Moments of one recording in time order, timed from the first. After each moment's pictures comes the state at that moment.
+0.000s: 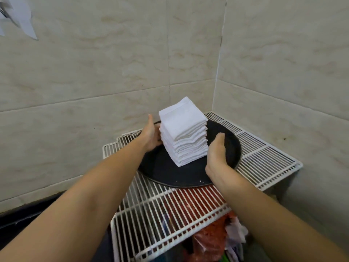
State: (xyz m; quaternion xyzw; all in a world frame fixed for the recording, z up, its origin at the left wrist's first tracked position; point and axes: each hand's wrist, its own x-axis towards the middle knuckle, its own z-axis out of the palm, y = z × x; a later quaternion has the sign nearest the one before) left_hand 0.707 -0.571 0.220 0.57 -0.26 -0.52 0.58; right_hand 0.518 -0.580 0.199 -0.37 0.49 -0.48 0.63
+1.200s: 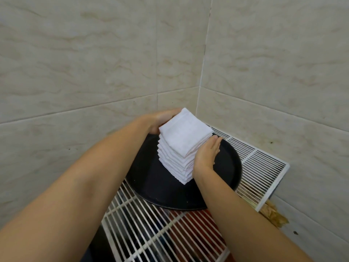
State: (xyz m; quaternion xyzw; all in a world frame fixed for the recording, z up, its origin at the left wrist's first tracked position) left_hand 0.707 -0.625 0.296 0.55 -0.53 -0.57 0.32; right_hand 0.569 -0.578 0.222 -0.36 0.57 -0.58 0.45
